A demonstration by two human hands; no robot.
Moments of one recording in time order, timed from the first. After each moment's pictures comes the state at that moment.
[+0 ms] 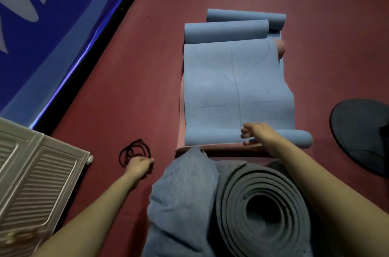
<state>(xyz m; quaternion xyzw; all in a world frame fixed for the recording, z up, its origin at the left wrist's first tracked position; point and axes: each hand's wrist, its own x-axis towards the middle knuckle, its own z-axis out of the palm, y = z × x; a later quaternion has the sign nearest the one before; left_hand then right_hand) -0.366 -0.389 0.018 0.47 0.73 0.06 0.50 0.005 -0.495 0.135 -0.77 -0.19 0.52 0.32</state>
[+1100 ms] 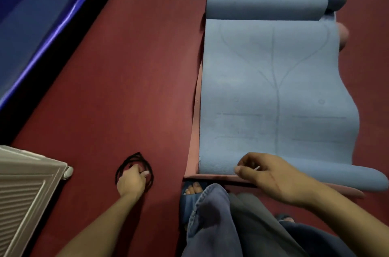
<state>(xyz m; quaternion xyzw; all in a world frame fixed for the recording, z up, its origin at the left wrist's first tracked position) -0.399 -0.259 -0.204 0.59 0.77 -0.12 0.23 -0.042 -0.357 0.058 -0.74 -0.47 0.48 0.05</state>
